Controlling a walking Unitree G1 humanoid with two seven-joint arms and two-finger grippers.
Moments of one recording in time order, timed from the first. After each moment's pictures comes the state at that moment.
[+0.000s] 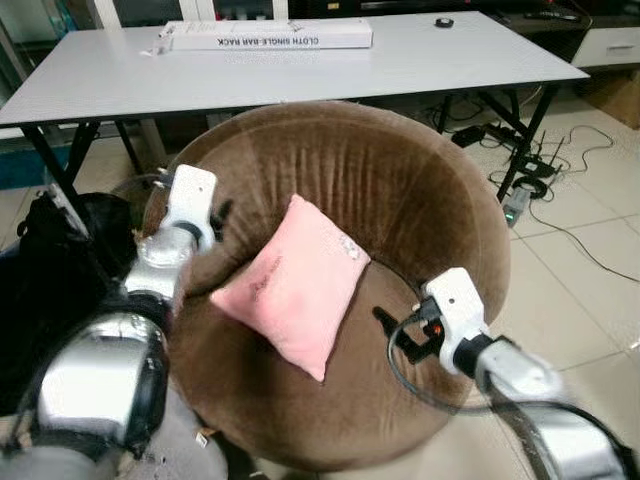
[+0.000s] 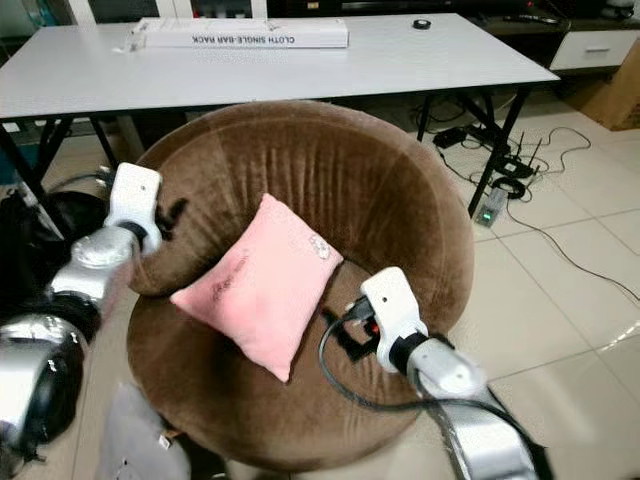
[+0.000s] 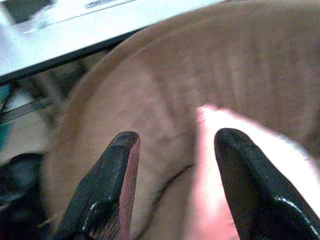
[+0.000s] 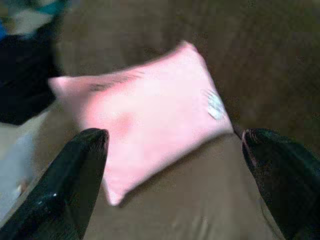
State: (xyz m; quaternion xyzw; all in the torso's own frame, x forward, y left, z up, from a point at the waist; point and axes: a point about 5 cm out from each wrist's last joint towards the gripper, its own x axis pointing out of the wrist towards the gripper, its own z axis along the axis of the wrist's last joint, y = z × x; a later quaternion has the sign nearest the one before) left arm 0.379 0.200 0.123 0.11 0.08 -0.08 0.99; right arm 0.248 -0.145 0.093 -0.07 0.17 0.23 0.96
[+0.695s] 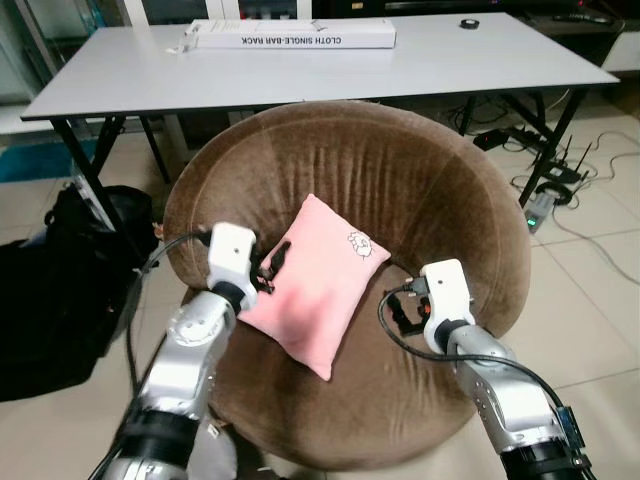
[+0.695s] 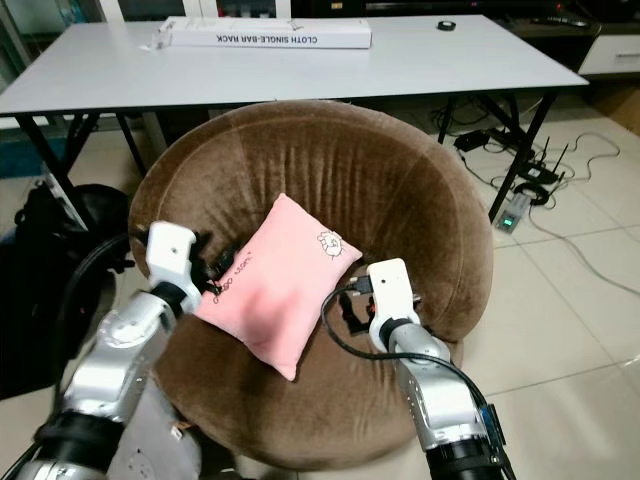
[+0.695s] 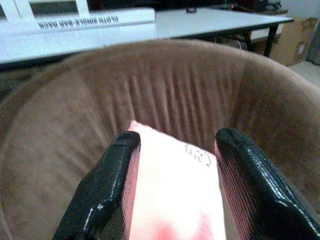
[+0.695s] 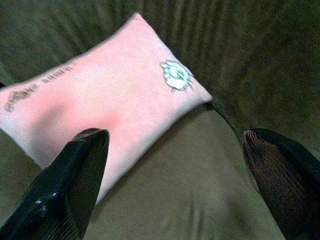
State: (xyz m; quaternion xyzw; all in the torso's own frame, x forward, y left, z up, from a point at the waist) left arm 0.309 0.144 0.112 0.03 0.02 -0.17 0.98; right arm 0.283 -0.145 0.062 -0.06 0.21 0.11 0.97
